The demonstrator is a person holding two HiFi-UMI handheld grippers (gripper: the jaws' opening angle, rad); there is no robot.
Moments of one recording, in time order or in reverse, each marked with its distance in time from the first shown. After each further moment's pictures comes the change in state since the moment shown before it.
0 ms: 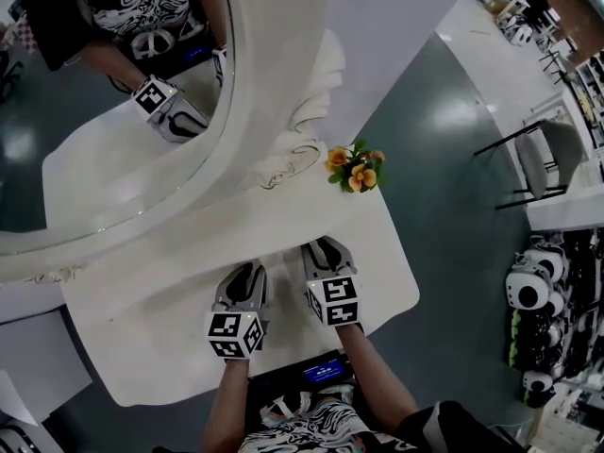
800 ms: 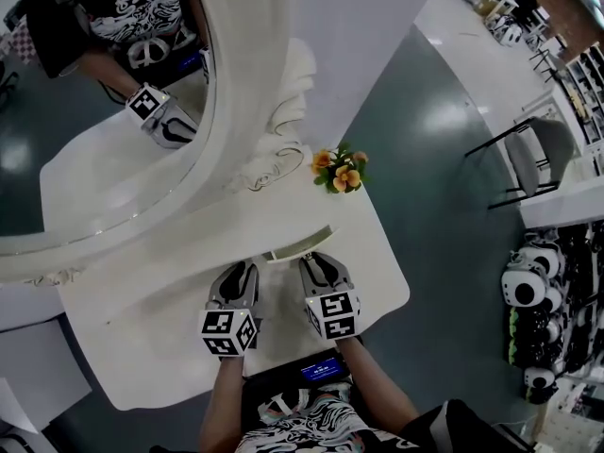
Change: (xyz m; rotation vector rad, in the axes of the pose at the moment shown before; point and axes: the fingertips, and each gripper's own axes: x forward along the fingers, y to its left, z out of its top) left arm -0.002 -0.007 0.012 0.010 -0.018 -0.002; right arm -0.036 0.001 -0.027 -0.014 0.045 -0.005
